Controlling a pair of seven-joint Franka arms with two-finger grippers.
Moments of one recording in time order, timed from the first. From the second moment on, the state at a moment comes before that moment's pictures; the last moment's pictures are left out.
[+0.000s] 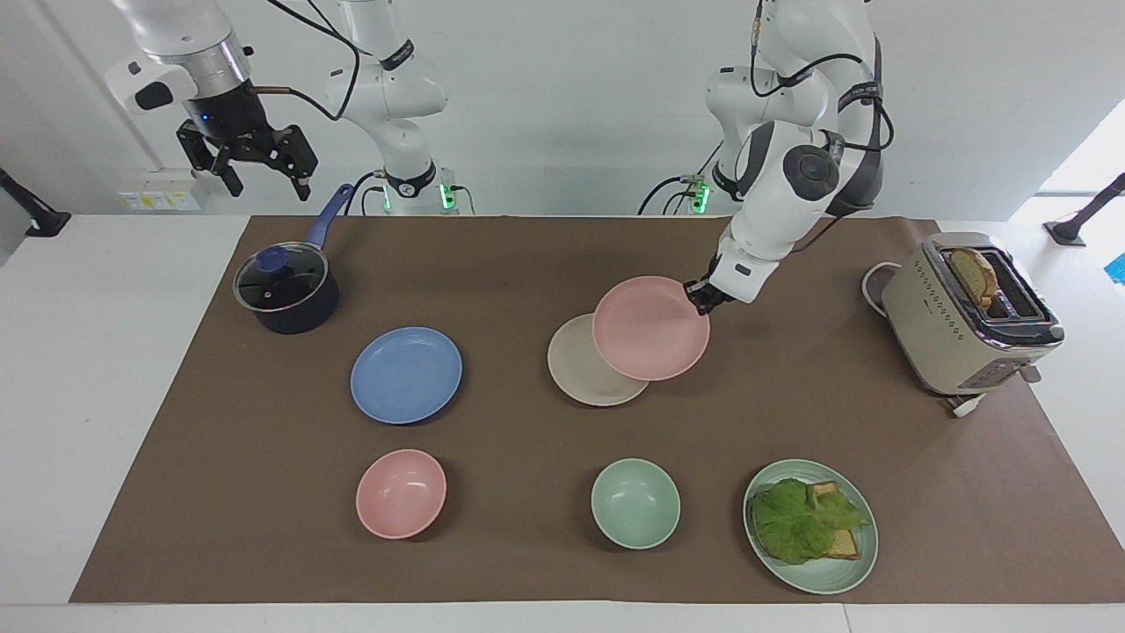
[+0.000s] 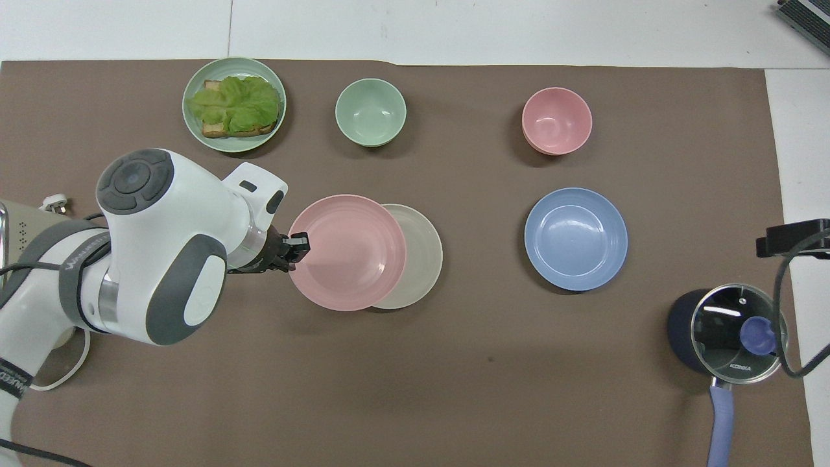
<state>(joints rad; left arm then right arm) -0.34 0.07 -0.07 -1.97 -0.18 1.99 -0.51 0.10 -0.14 -0.14 -1.62 -0.03 1.50 0.05</state>
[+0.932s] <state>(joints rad) -0.45 0.19 -0.06 -2.01 -0.18 2.22 -0.58 0.09 -0.13 -0.14 -1.68 -0.03 1.59 0.03</state>
